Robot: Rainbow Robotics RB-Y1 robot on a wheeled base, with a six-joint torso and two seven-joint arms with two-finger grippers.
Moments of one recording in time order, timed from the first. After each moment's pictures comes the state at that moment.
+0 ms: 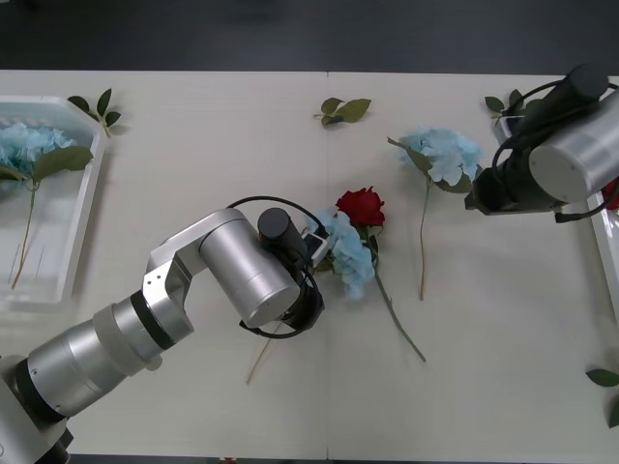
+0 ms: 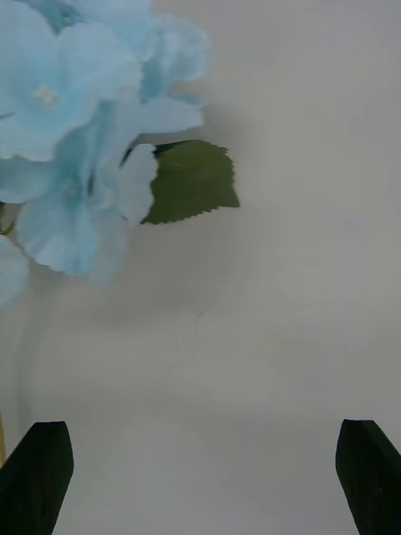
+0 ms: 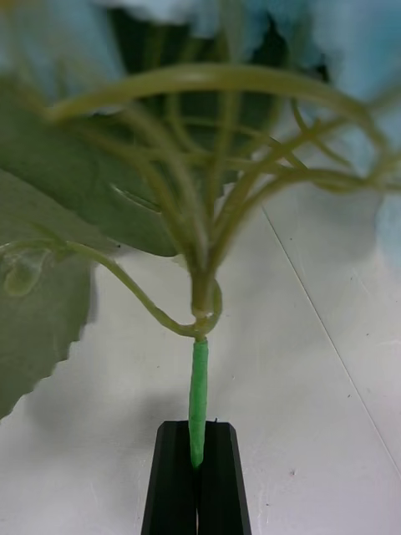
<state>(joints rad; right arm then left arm) -0.63 -0.85 0.48 -1.66 -0.68 1.39 1.00 -0.57 0.36 -0.80 -1.59 0.50 1.33 -1.21</state>
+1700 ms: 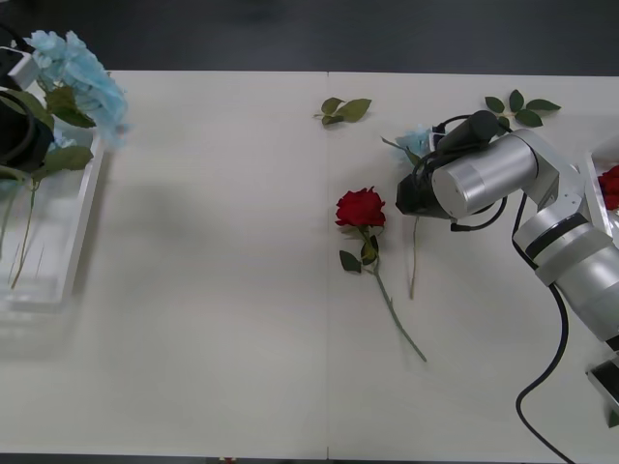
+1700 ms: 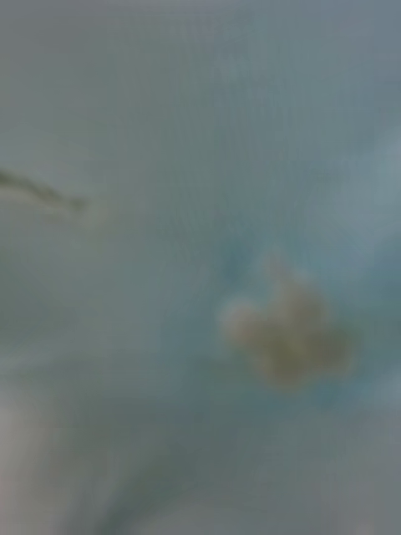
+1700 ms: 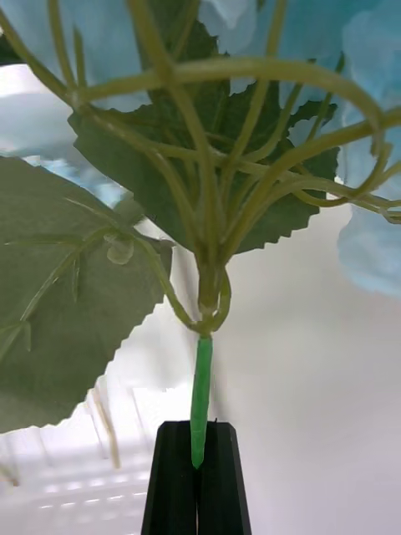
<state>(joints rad) -0.69 -0.45 0.44 -1.22 -0.47 1.08 1.02 -0.58 0.84 0.08 -1.66 0.74 1.67 -1.64</state>
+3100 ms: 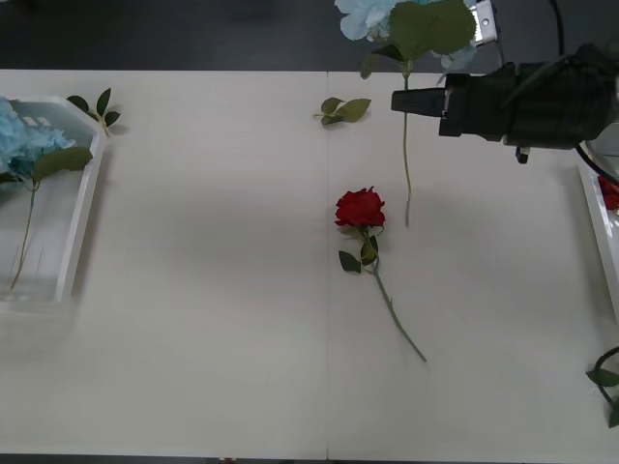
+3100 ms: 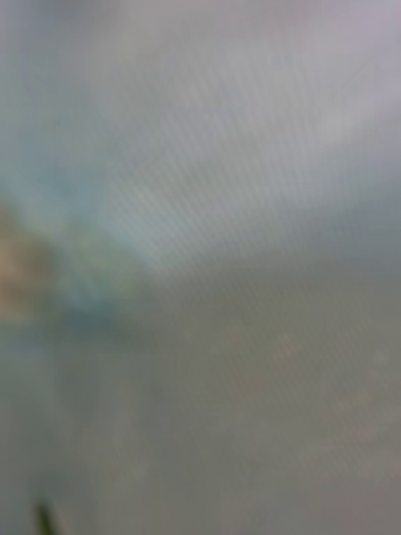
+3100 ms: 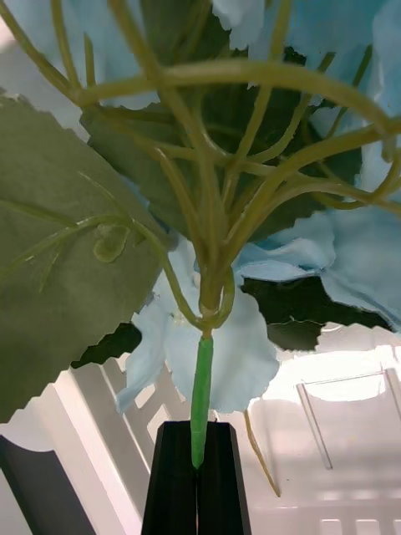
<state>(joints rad) -0.69 -0.74 0.29 -1.32 -2.14 1.04 2.34 -0.70 1.04 -0.09 -0.87 0.83 1.14 -2.25</state>
